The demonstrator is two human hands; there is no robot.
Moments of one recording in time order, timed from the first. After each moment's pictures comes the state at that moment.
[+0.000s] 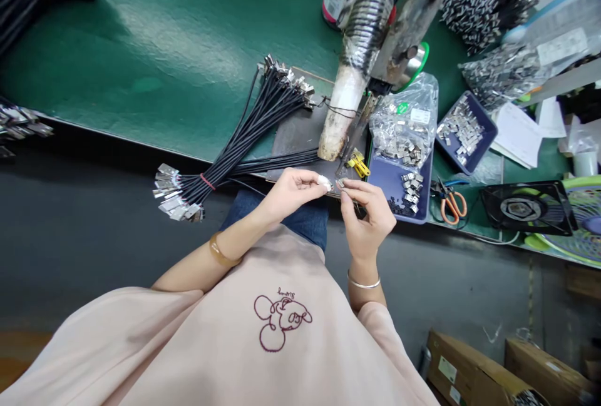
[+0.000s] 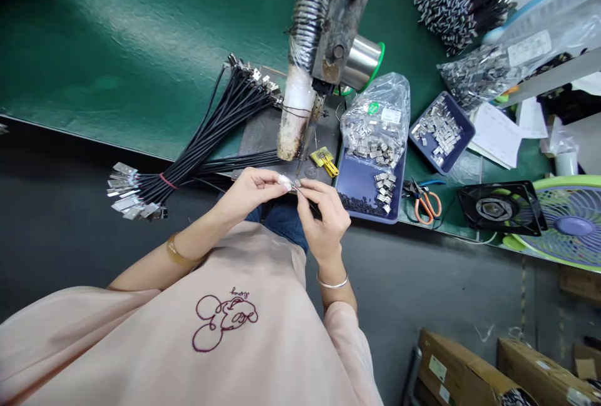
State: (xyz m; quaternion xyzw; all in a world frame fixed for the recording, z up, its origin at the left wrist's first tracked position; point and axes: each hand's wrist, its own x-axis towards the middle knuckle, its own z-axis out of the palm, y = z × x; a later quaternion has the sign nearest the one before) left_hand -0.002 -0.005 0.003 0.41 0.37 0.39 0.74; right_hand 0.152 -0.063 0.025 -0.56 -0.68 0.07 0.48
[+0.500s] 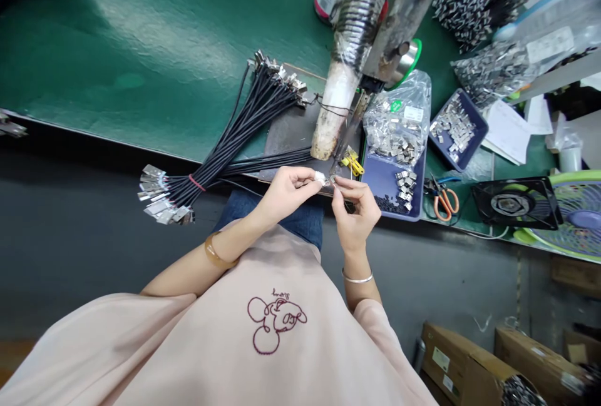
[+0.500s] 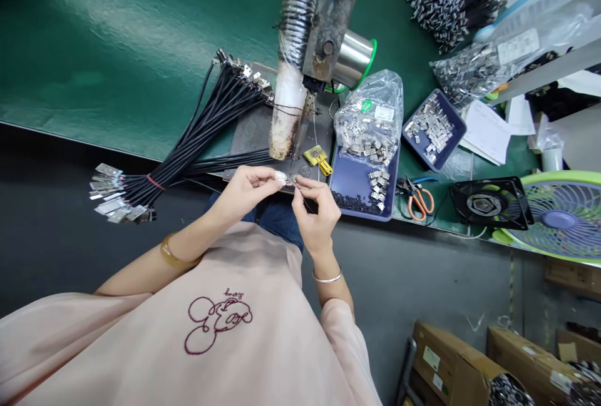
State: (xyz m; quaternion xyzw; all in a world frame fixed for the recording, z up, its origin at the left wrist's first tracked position) left_hand 0.005 -0.004 0.007 0.47 0.39 0.41 0.68; right_hand 0.154 -0.059 -0.001 -0.59 -0.62 0.14 0.50
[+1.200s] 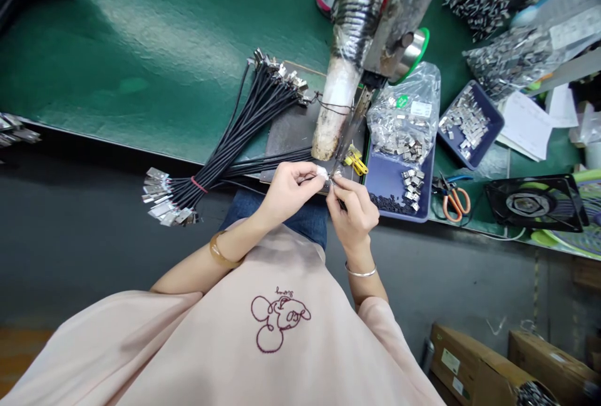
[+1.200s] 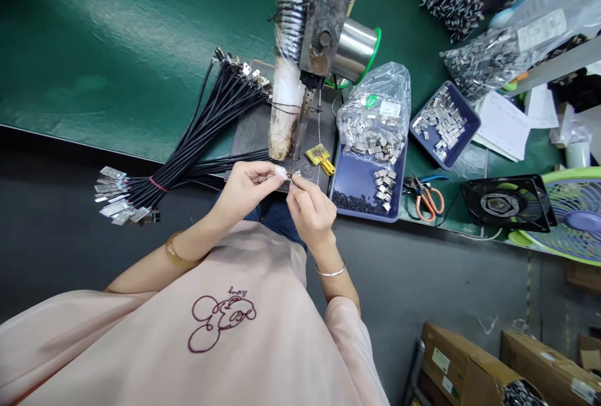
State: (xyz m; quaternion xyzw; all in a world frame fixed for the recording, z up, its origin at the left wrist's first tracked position) left_hand 0.010 0.000 0.009 0.49 0.40 0.44 0.63; right_hand 0.155 -0.049 -0.005 -0.52 -0.74 -0.09 0.42
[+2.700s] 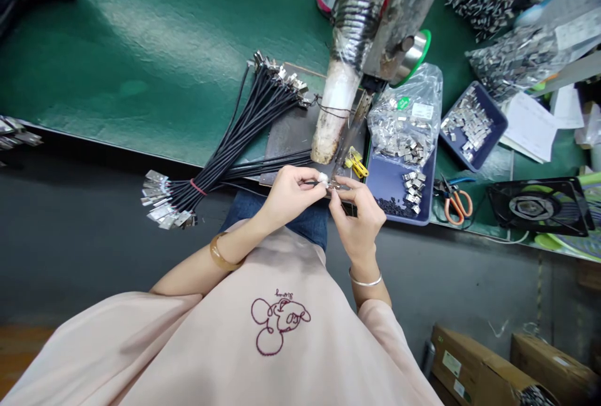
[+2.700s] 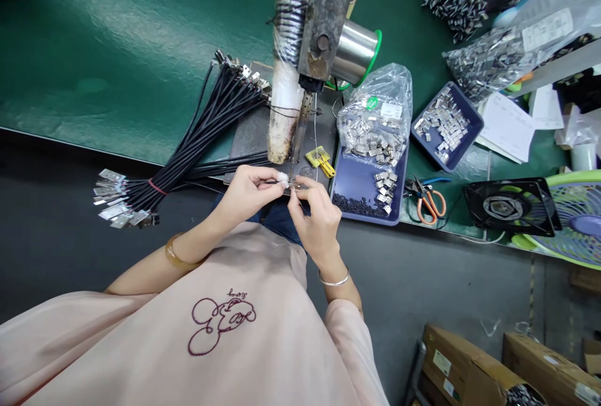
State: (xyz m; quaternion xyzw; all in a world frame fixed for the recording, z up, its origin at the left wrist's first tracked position) left_hand 0.012 0.001 0.011 0.51 0.45 0.41 0.61; right_hand 0.156 -0.055 0.013 -0.57 -0.70 0.08 0.42
